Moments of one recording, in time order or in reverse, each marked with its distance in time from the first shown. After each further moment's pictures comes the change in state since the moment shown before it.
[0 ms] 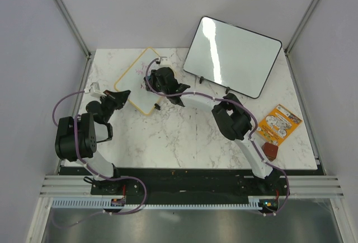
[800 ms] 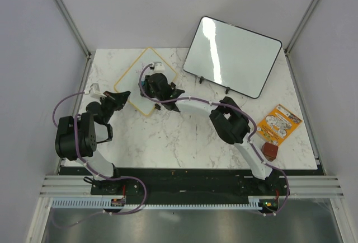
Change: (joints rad) left arm 0.006 0.013 -0.011 0.011 -0.002 0.000; right arm 0.090 -0.014 -0.003 -0.019 0.083 0.024
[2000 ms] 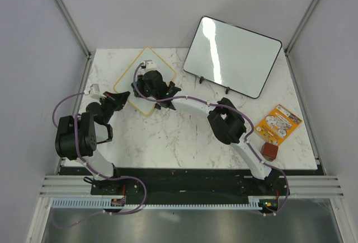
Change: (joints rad) left arm 0.002 0.007 -0.006 0.012 -0.006 0.013; right arm -0.001 0.057 0.147 -0.090 -0.108 -0.078
